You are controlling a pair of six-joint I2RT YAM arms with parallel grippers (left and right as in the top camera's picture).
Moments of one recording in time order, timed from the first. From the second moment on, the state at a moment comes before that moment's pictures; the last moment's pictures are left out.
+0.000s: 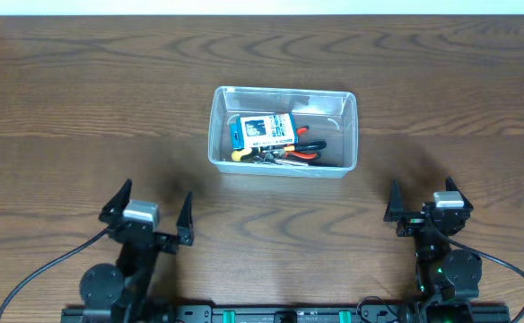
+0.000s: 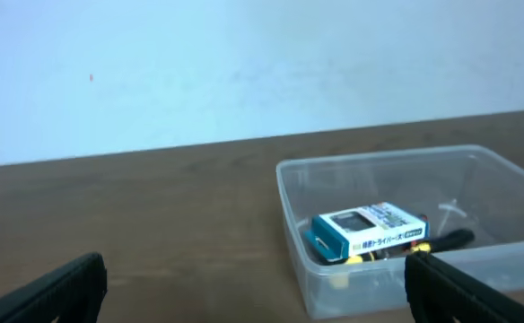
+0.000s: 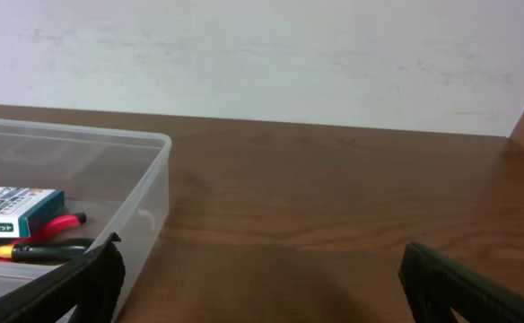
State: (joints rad) left arm -0.06 0.01 0.30 -0.38 0.17 0.03; right arm 0.05 0.01 0.01 -0.07 0.04 -0.03
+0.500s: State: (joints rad) left arm -0.12 0.01 0.06 -0.18 0.18 0.07; right arm 0.05 0.01 0.01 -0.07 0.04 -0.03
